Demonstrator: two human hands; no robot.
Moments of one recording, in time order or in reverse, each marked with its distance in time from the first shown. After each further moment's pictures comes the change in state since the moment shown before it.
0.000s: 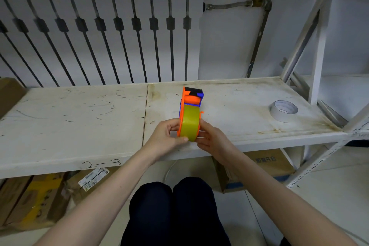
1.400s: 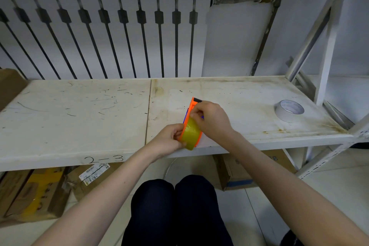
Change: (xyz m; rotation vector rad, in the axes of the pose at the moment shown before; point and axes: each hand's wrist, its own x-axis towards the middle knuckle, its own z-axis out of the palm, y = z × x) left_hand 0.009 -0.026 -0.007 0.051 -0.187 -0.132; right_hand 0.011 -0.046 0.020 -1.090 0.328 -0.616
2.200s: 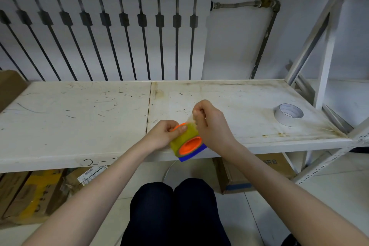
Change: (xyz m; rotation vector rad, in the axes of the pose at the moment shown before) left_hand 0.003 0.013 -0.018 0.141 0.150 -0.042; right_hand -0.025 -0.025 -0.017 0.443 0.073 0.008
